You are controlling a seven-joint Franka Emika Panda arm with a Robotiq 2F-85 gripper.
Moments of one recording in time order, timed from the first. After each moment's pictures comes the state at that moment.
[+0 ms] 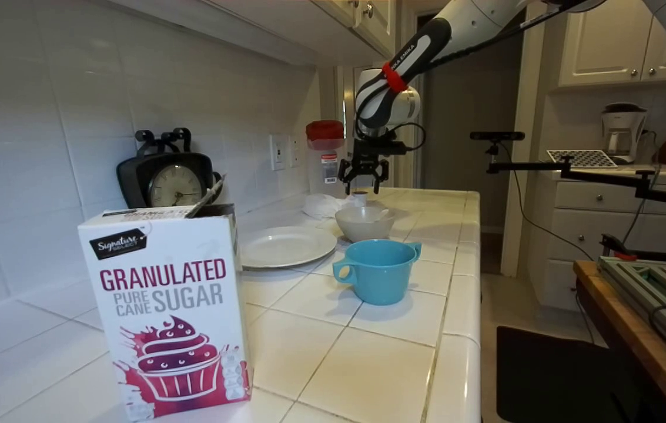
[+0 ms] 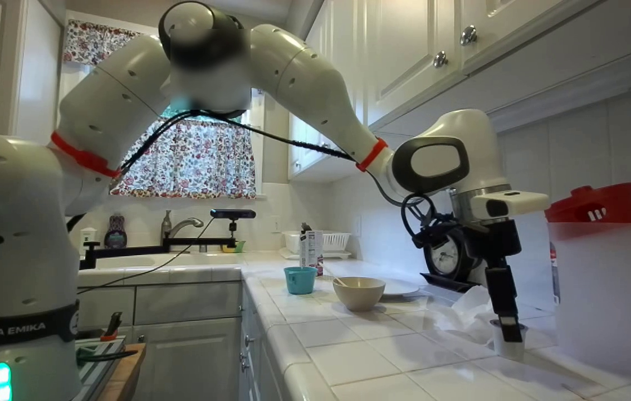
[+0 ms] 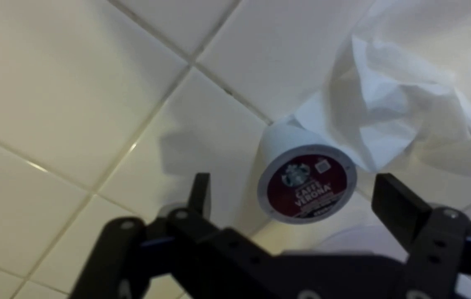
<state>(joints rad) -0.18 0.62 -0.26 -1.63 0.11 2.44 0.49</state>
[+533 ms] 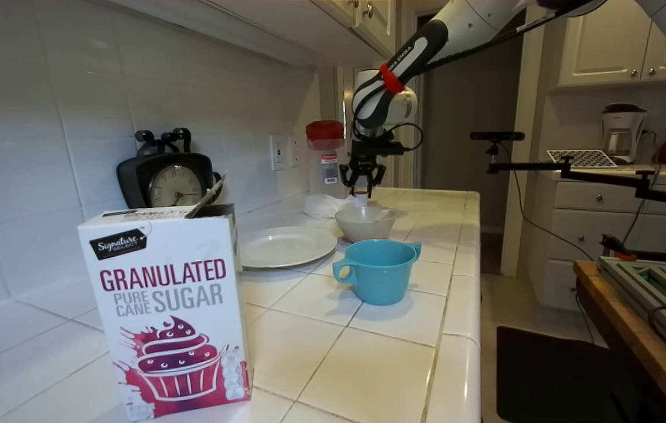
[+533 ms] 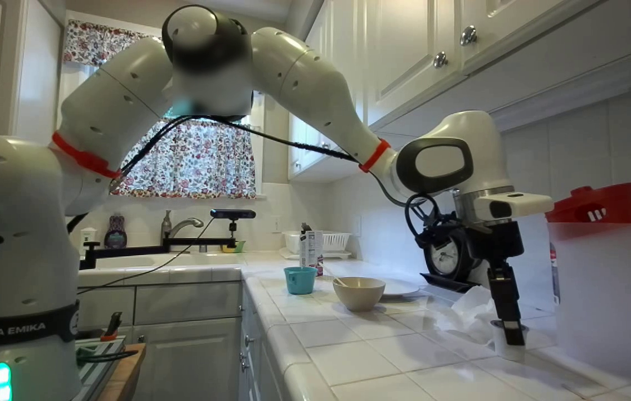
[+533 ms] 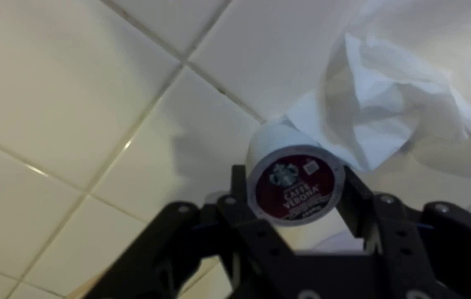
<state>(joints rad) -0.18 0.64 -0.25 -1.60 0.11 2.41 0.49</state>
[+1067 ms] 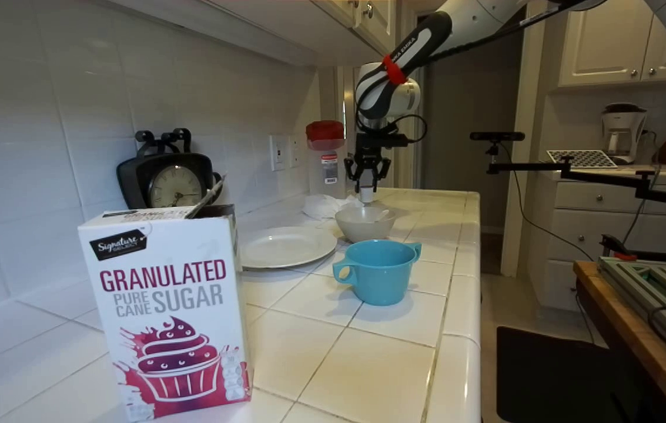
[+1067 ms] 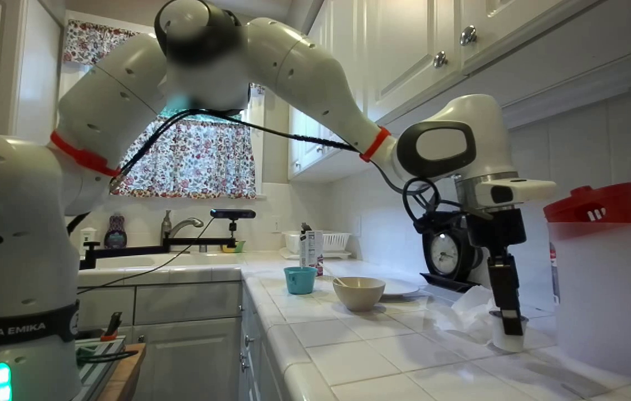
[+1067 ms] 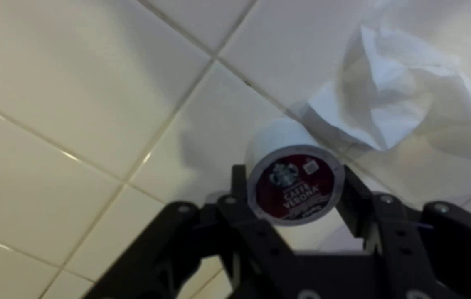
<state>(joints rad) -0.19 0.61 -0.27 -1.60 0.11 2.34 0.50</state>
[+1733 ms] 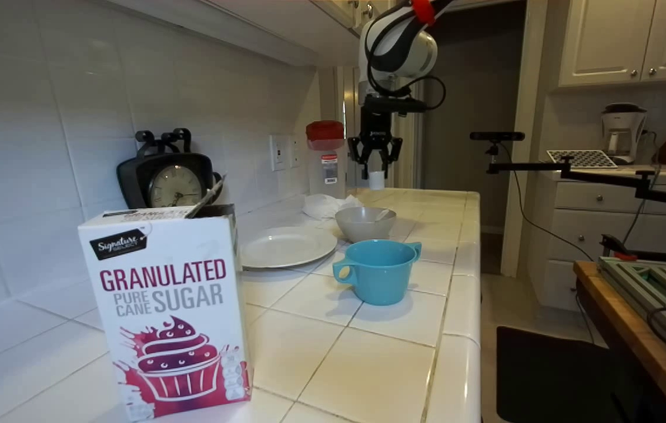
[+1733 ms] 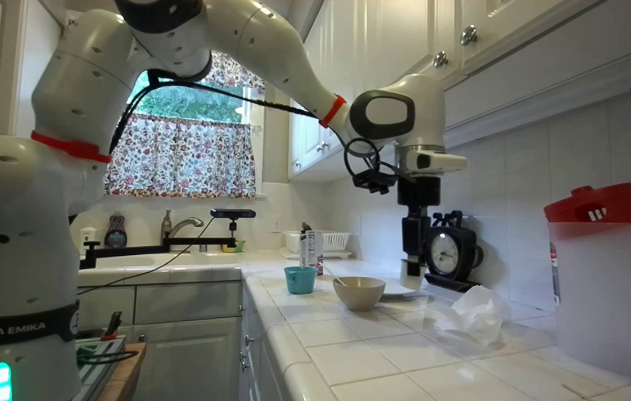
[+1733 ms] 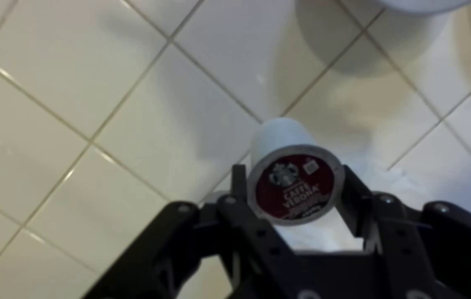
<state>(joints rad) -0.09 0.30 -0.21 -1.86 0.11 2.16 0.54</state>
